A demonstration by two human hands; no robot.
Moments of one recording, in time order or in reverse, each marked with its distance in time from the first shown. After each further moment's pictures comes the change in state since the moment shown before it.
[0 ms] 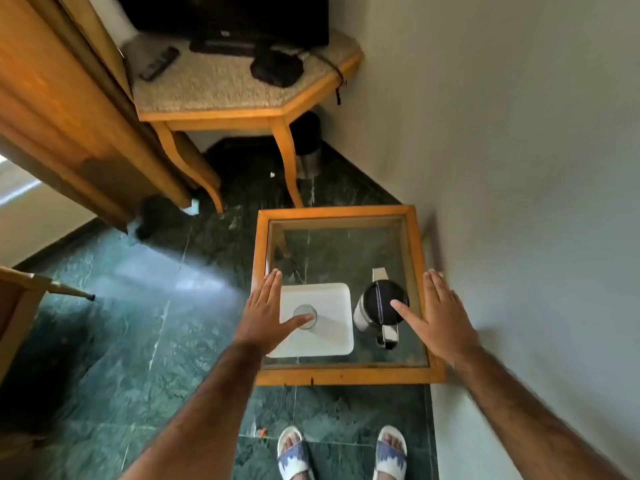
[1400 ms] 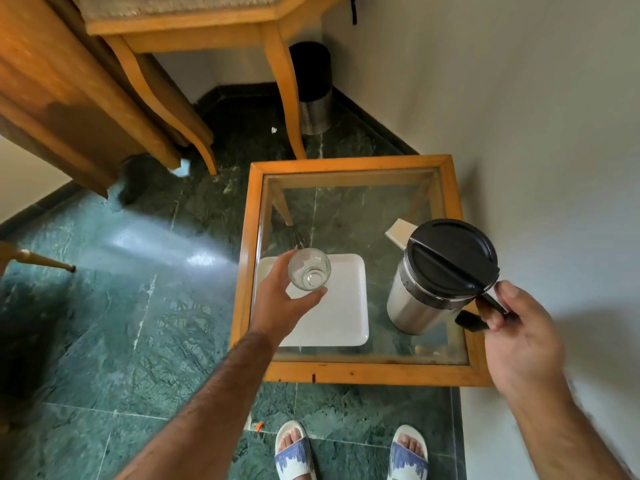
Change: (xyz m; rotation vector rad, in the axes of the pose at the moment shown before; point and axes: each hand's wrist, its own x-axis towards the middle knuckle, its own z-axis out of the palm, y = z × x) left_hand 0.050 -0.022 0.117 -0.776 0.215 -0.068; right_hand 0.008 0.037 0.076 1.572 0.351 0.104
